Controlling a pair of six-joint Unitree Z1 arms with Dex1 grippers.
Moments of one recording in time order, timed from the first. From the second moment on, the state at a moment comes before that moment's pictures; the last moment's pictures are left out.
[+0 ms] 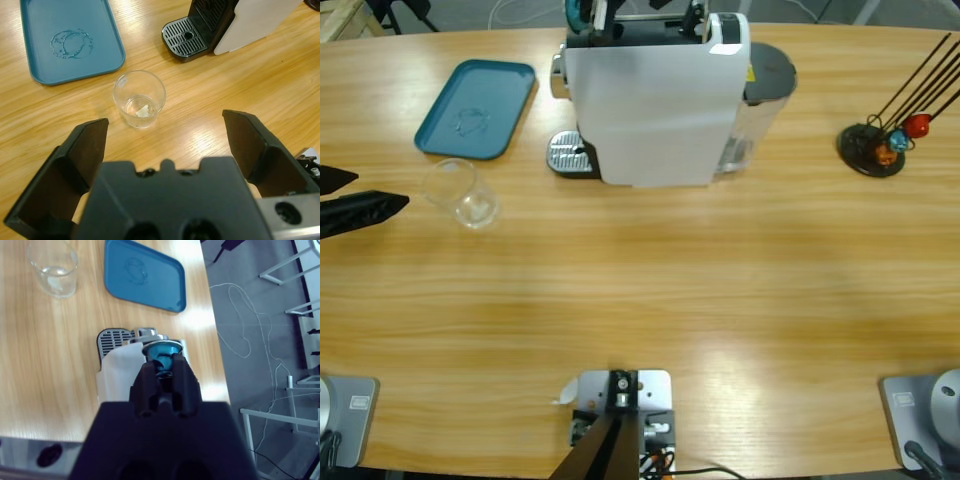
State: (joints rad) arm 0 -0.77 0.99 -0.61 0.32 0.06 -0.24; arm 1 0.86 1.81 -1.59 0.42 0.00 -0.71
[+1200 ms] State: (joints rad) arm 0 -0.77 0.99 -0.61 0.32 0.06 -0.24; arm 1 0.83 1.83 -1.58 0.43 0.00 -0.72
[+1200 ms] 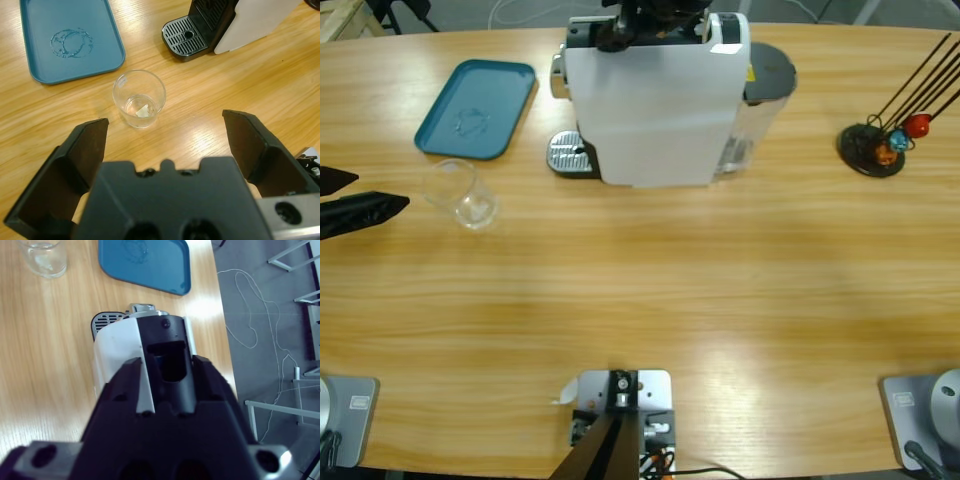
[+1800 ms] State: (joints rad) arm 0 -0.77 0.99 -0.61 0.32 0.06 -0.24; arm 1 0.99 1.56 -1.57 0.57 -0.07 -0.49
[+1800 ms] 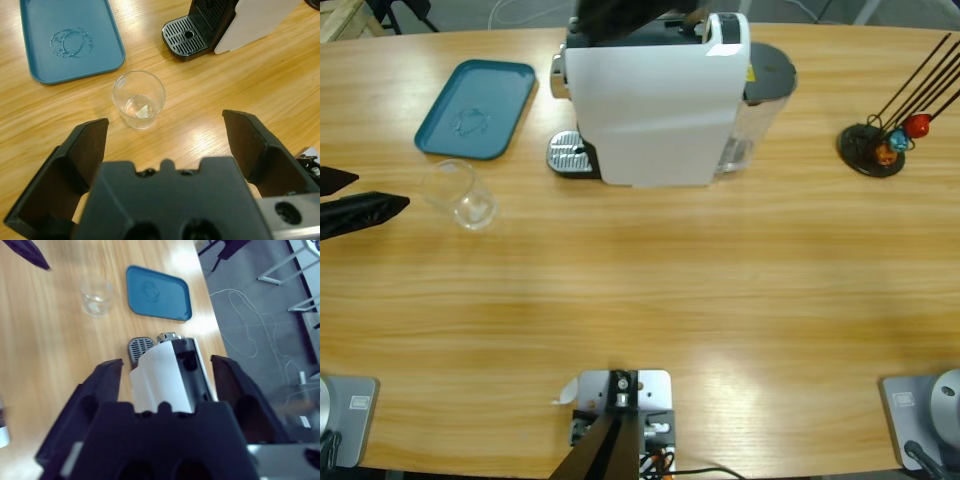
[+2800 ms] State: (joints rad) arm 0 -0.77 0.97 -0.60 0.31 0.06 -0.24; arm 1 0.99 1.69 -1.23 -0.17 -0.84 -0.18
